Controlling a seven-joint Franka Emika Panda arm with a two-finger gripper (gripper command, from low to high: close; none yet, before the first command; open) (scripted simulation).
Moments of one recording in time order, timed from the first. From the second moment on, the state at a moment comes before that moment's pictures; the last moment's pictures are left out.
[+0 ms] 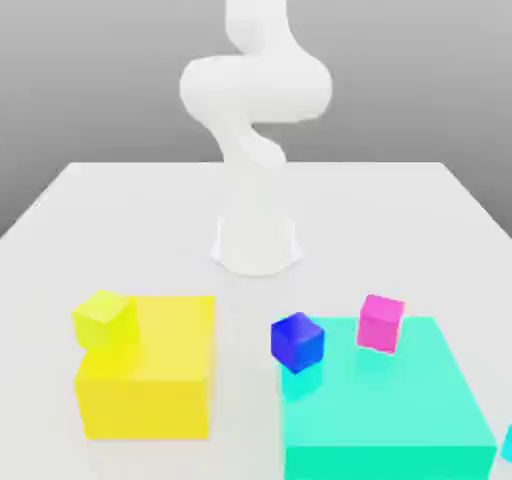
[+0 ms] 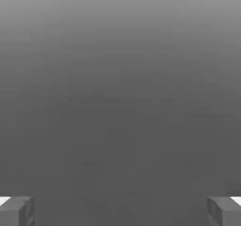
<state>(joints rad) -0.01 -0.71 0.04 -2.29 0.02 2.32 0.89</state>
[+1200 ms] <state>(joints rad) 0.33 0.56 0.28 -2.11 -0.30 2.63 2.48</state>
